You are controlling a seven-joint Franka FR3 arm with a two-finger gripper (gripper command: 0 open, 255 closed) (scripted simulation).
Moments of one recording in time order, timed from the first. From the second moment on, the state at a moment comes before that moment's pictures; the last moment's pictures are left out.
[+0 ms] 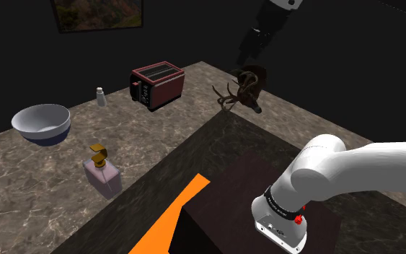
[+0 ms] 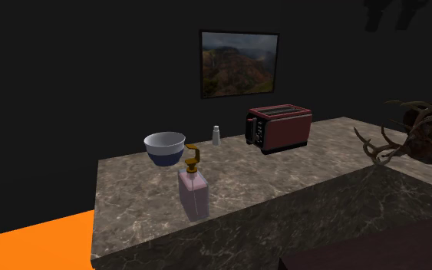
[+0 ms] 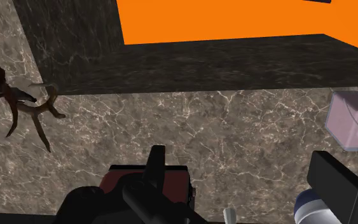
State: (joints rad) arm 0.01 -0.81 0.01 -2.26 -0.04 1.64 -0.07
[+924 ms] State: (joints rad) arm 0.08 -0.71 0.18 -2.49 0.06 1.98 0.09
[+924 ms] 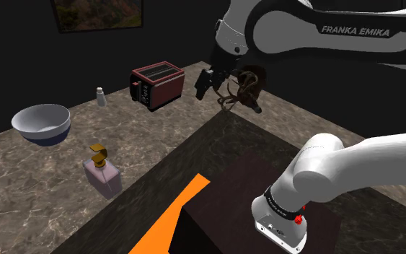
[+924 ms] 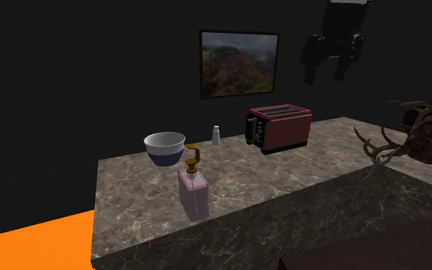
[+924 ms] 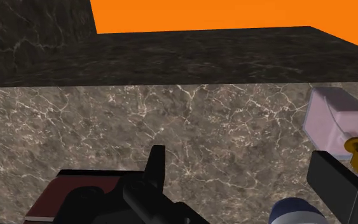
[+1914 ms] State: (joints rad) arm 0.09 -0.29 0.44 -2.49 0.03 2.43 0.36
